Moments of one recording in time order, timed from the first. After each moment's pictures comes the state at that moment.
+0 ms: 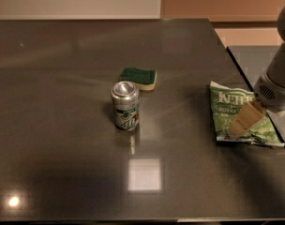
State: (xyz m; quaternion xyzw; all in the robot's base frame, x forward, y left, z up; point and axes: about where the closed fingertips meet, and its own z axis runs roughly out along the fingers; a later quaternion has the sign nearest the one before) arm 0.452 -0.289 0.835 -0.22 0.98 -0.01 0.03
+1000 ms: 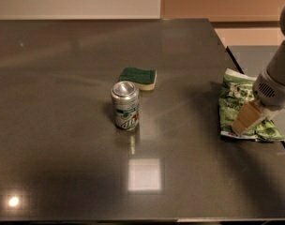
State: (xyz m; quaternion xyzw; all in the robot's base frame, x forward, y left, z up) arm 0.454 -0.282 0.837 -0.22 0.98 0.01 0.03
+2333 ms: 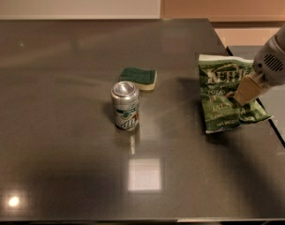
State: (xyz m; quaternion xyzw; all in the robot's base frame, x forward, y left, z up) arm 0.472 -0.242 0.903 -0.28 0.95 0.06 0.12
